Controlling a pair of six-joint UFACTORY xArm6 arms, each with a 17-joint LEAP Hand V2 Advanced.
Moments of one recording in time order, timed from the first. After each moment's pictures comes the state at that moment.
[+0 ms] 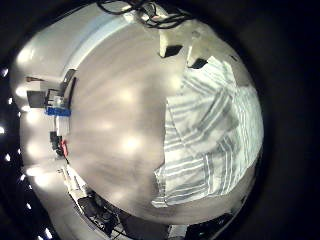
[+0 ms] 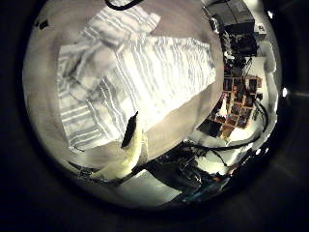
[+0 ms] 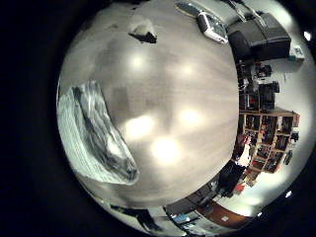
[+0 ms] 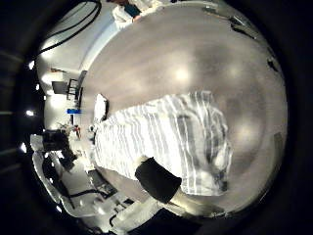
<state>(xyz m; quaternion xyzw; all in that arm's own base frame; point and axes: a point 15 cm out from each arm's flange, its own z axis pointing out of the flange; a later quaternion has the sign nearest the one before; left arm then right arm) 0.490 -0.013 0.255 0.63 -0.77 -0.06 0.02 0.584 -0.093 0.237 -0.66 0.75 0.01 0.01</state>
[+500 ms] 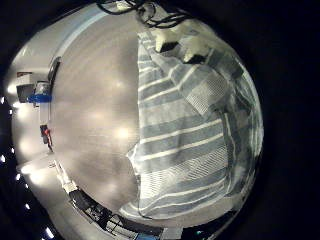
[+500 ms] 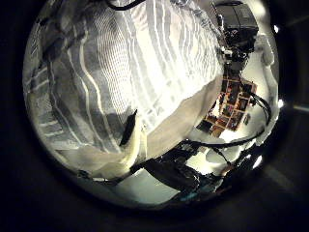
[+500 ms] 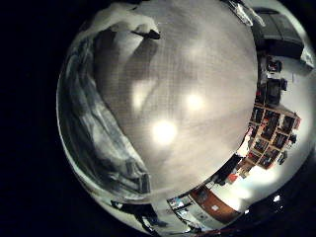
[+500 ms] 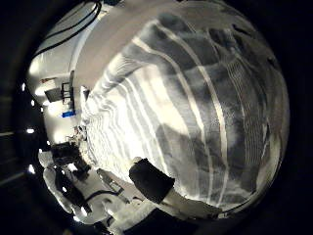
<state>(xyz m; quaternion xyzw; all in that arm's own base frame) 0.464 -0.015 0.192 0.66 -0.75 -0.06 0.06 0.572 -0.076 0.182 -0.64 0.77 0.06 -0.04</state>
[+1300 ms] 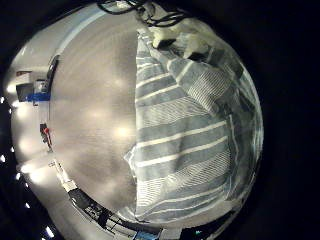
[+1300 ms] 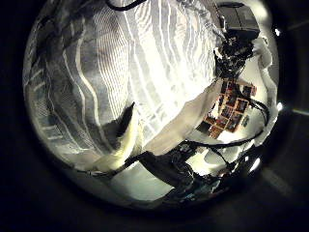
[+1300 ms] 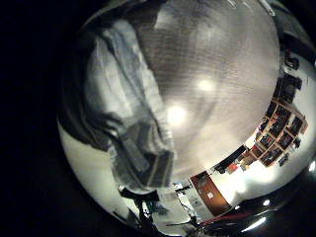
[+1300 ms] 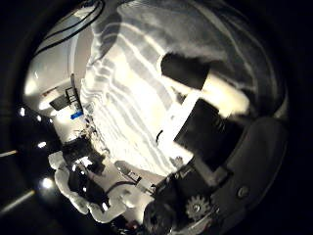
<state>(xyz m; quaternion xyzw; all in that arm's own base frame) 0.470 -0.012 0.193 0.66 -0.75 -0.06 0.06 0.520 -0.022 0.170 -0.62 0.75 0.22 -0.04</state>
